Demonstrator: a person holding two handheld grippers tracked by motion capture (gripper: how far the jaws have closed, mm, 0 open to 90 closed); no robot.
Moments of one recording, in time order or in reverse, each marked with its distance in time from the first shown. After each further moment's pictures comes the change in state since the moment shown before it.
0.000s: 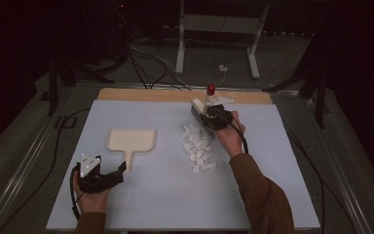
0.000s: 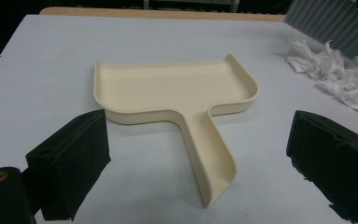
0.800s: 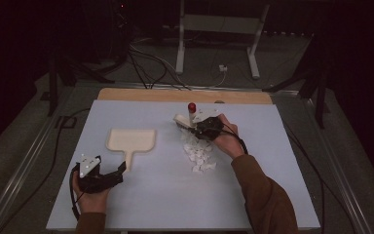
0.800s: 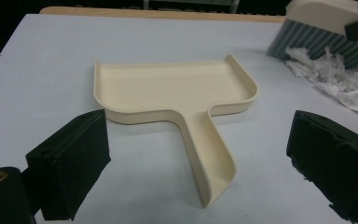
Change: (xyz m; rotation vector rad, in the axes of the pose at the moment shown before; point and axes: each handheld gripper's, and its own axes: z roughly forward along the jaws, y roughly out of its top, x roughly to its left) left arm 0.000 0.000 -0.001 -0.001 -0.002 -0.008; right arm 0.028 -0.011 0.007 0.015 0.206 -0.406
